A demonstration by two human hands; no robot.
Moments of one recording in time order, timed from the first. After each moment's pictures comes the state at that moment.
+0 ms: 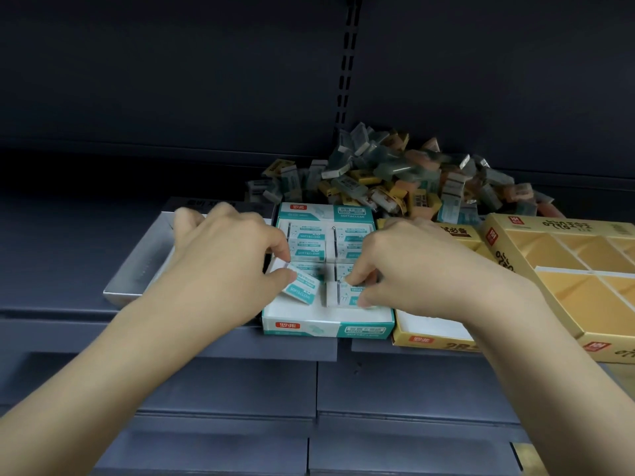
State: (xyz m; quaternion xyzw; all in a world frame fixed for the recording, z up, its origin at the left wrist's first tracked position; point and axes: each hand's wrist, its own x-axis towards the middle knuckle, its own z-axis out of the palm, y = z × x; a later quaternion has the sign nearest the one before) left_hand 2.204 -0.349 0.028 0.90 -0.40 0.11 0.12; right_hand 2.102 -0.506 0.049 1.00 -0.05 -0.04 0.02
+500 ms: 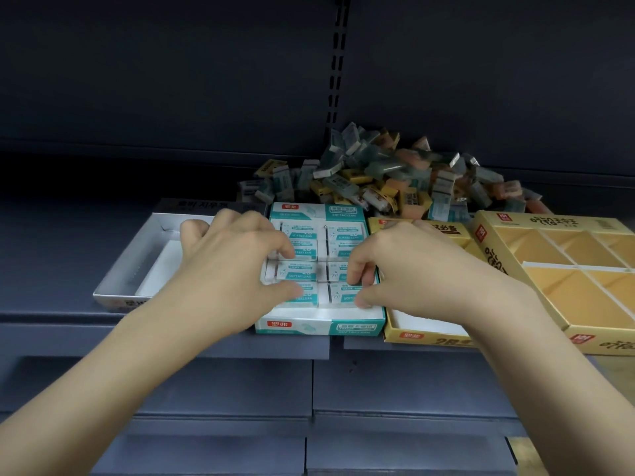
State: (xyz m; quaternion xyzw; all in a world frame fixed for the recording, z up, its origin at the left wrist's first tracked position) left_hand 2.205 -0.352 0.019 0.89 -0.45 0.06 0.11; right_hand 2.092 -0.510 0.047 1.00 -0.07 -0.02 -0.03
